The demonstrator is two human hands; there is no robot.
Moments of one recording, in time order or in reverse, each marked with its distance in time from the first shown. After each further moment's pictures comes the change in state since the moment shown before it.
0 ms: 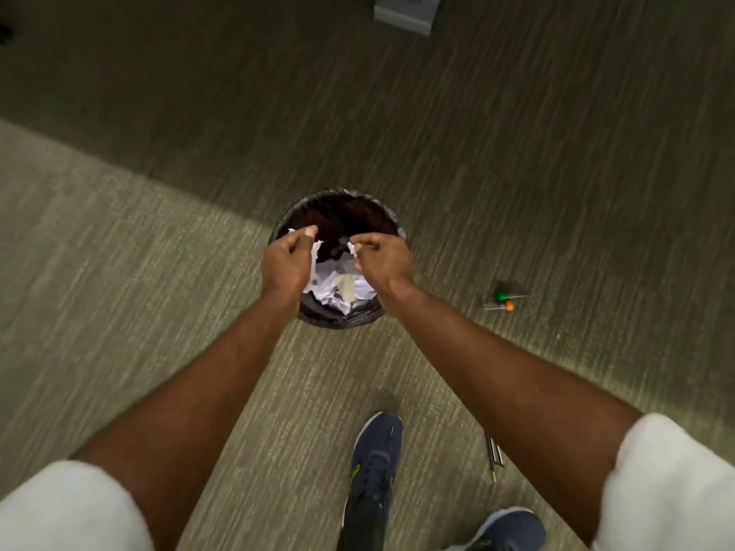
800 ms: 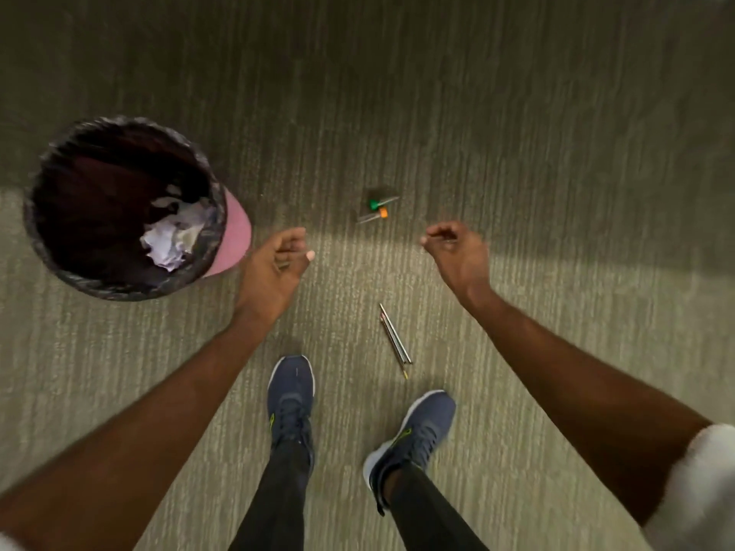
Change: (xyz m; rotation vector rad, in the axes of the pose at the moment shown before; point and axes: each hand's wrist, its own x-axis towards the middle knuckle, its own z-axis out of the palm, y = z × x) left_hand -0.121 -0.069 0.178 0.215 -0.535 0.210; right_hand -0.052 0.219 -0.306 -0.169 0.358 0.029
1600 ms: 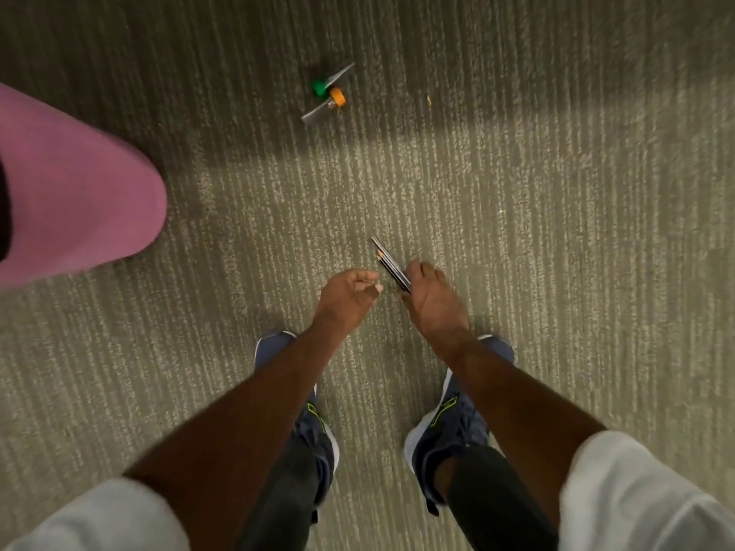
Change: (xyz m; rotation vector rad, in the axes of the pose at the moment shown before) left_hand -0.033 -0.185 0.202 0.136 -0.413 -0.474; right_hand -0.077 0.282 0.157 -0.520 -0.338 0.099
